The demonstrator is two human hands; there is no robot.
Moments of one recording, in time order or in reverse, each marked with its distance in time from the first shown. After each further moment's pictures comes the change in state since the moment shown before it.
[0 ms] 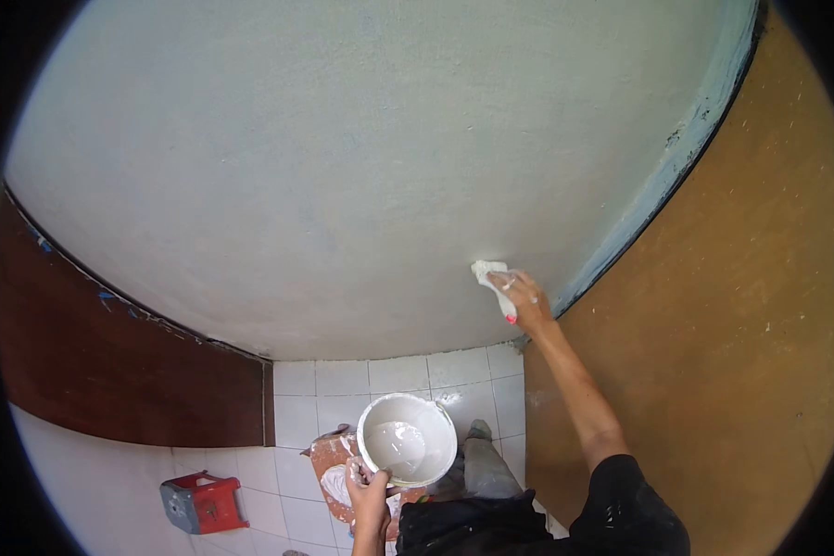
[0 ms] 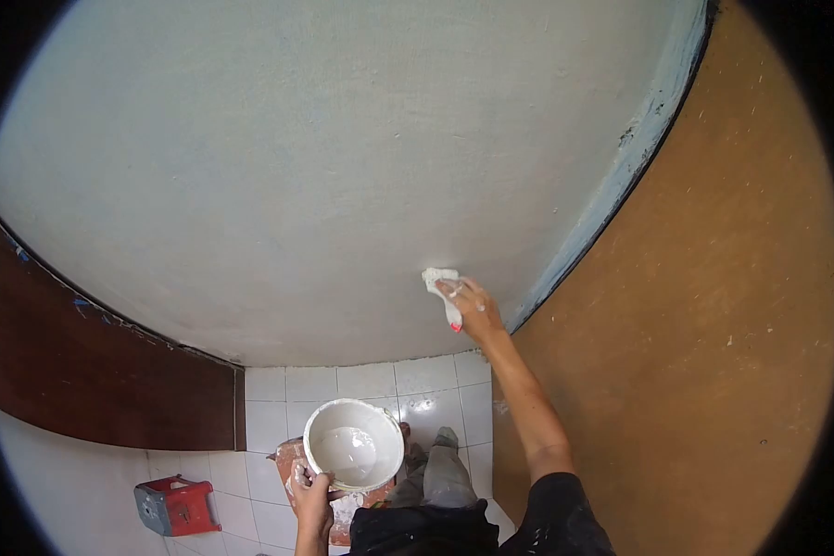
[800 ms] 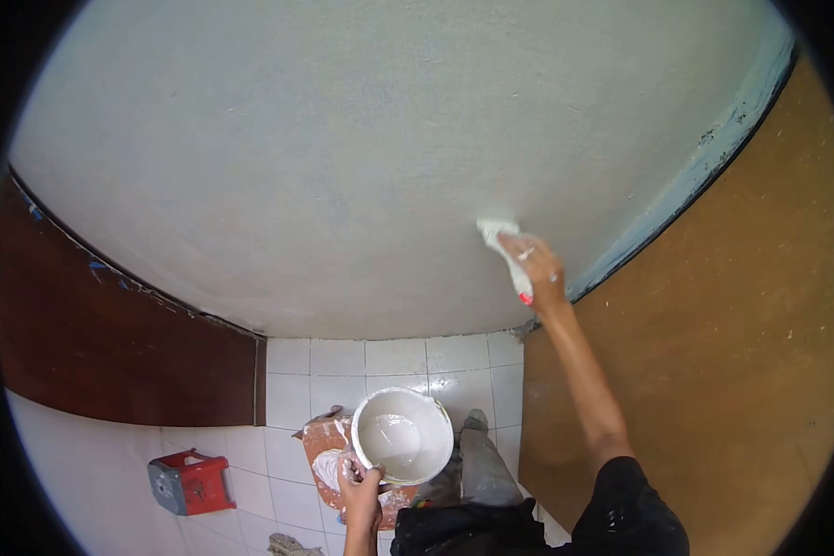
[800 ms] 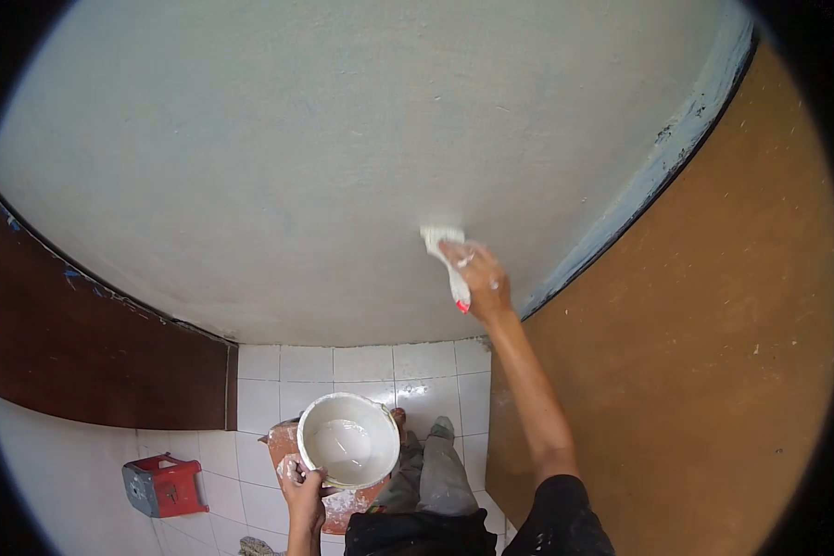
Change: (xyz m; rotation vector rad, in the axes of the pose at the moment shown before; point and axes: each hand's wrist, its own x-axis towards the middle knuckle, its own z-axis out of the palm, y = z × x) left_hand 0.006 -0.026 -0.010 -0.019 0.109 -0.045; right_hand 0.034 -0.012 -0.004 0.027 0.184 -0.051
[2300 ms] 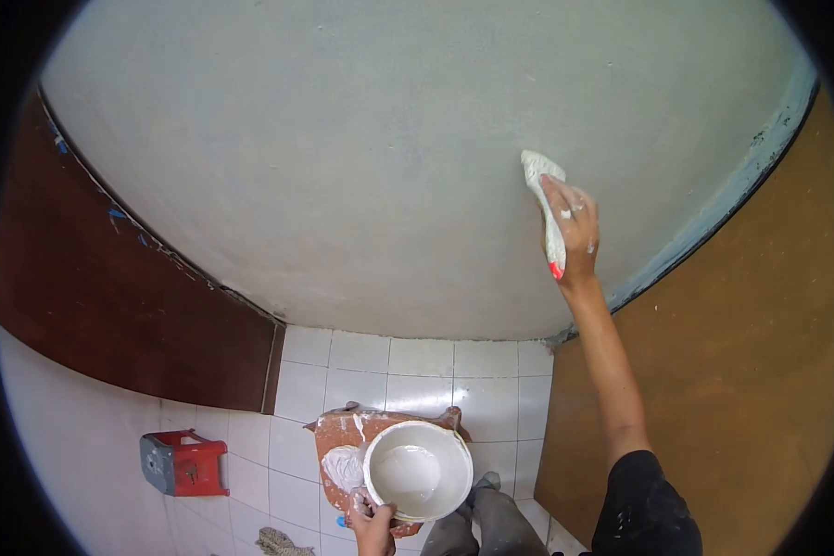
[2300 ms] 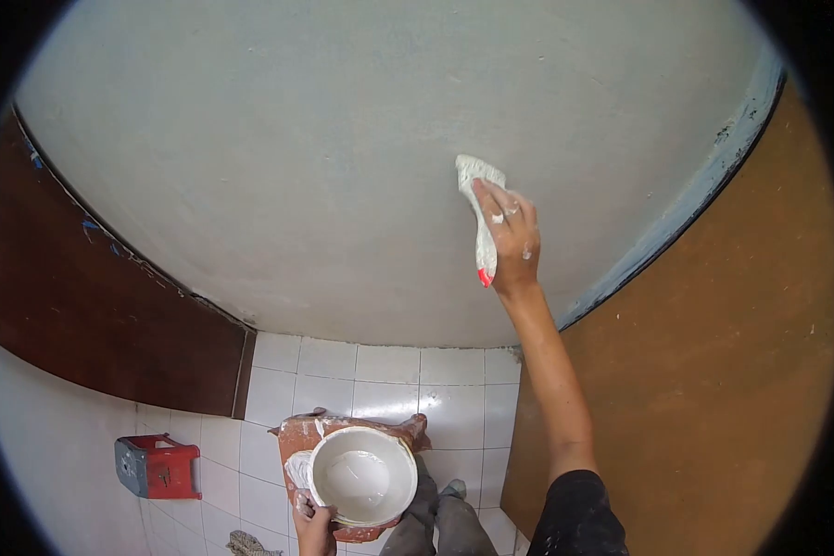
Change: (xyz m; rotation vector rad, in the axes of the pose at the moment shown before) left_hand 0.007 -0.111 -0.114 -0.090 0.011 0.024; right_hand 0.051 -0.077 0.038 -0.096 0.292 -0.063
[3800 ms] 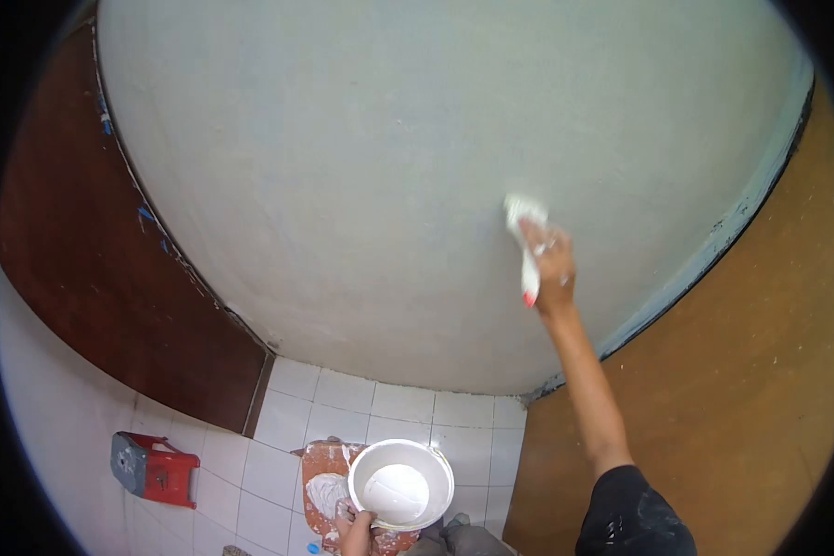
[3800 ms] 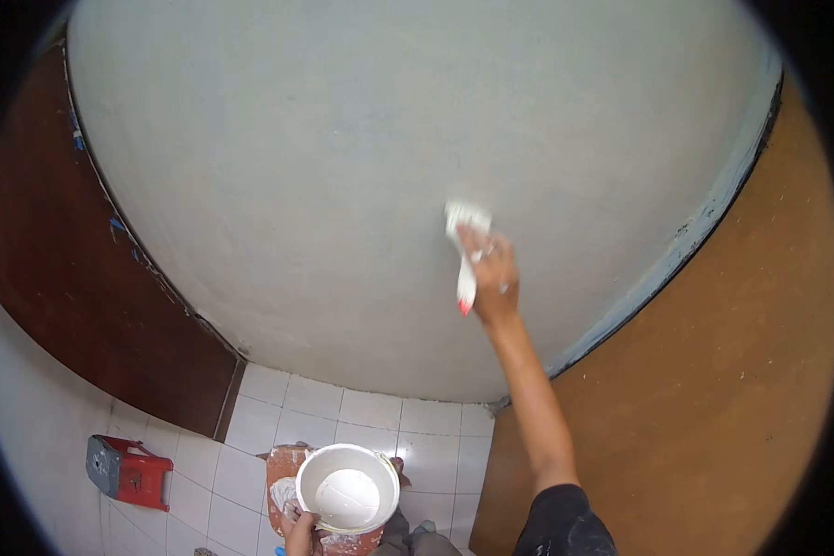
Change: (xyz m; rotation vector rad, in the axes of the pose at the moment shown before) left_hand 0.017 -0.006 -0.028 -0.222 0.049 -0.076; right_hand 0.087 -0.040 -0.015 -0.096 -0.064 -0.149
